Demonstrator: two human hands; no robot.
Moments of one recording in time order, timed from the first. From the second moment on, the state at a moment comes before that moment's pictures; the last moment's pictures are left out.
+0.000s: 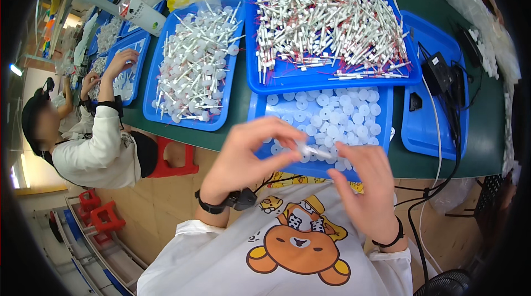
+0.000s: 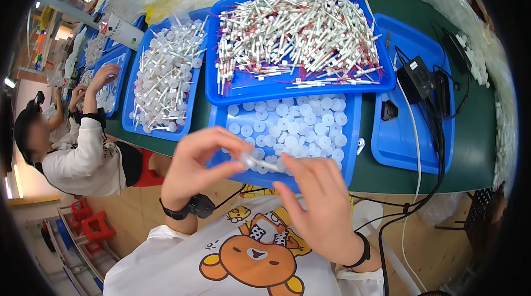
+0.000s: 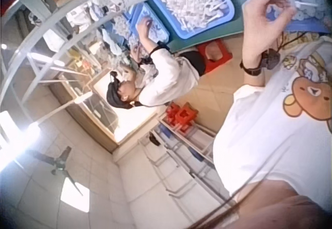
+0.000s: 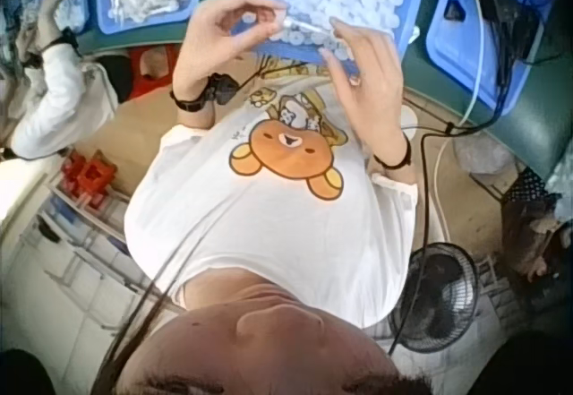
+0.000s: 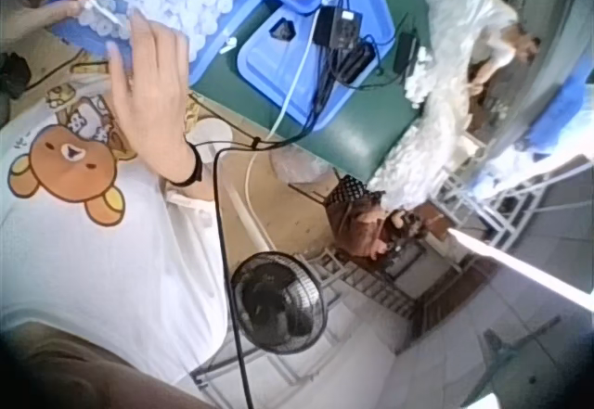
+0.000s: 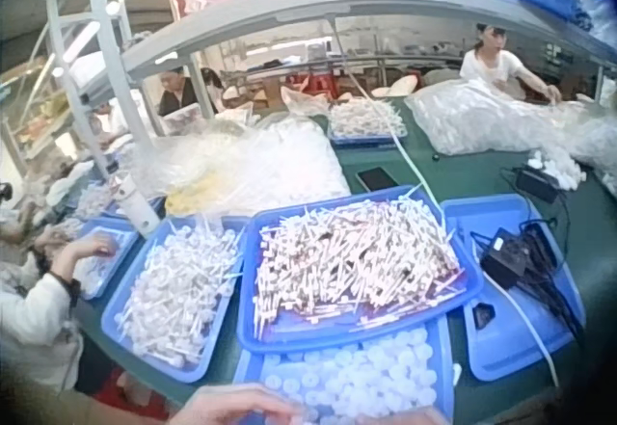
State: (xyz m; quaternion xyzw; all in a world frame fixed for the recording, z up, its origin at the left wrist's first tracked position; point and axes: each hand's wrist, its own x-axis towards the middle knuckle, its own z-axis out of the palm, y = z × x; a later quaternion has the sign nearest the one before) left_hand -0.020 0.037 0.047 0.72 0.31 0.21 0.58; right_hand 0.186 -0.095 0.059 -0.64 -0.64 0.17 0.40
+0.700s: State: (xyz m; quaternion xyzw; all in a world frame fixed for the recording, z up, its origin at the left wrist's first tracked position) left_hand 0.020 -0.005 0.005 0.90 0.31 0.19 0.25; right_hand 0.258 -0.047 0.065 -0.71 -0.65 0.00 0.27
